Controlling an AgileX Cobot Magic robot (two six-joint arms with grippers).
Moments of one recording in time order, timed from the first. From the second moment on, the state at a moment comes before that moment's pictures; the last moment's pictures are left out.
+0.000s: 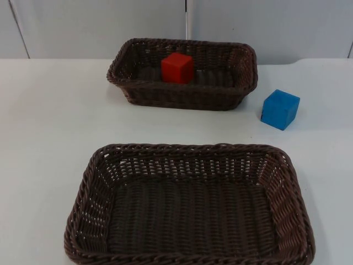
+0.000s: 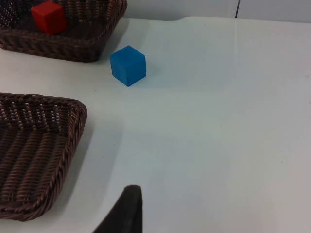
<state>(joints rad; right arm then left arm) 0.11 0.00 -0.53 0.00 1.08 -0.04 -0.24 1.55 -1.38 -0.35 0.61 0.36</state>
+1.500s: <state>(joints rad) 0.11 0.00 -0.53 0.00 1.08 -0.04 -0.24 0.81 -0.75 -0.32 0.56 0.36</state>
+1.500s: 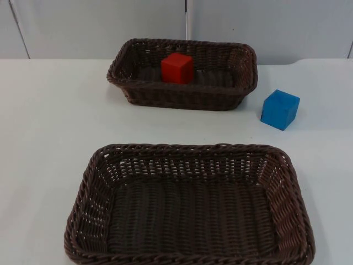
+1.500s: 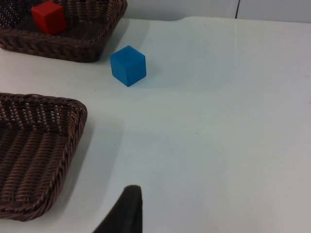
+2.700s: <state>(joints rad) 0.11 0.00 -0.53 0.00 1.08 -0.04 -0.24 0.81 -0.75 -0.37 0.66 0.36</state>
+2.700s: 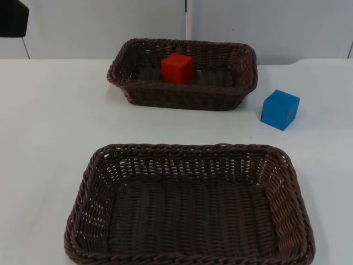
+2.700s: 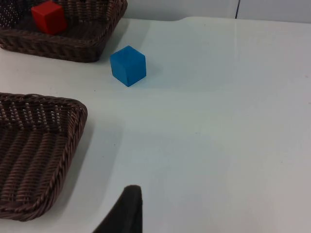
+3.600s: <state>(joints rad) 0.11 0.67 -0.70 0.00 0.89 -0.09 -0.24 0.81 -0.75 -0.36 0.67 0.36</state>
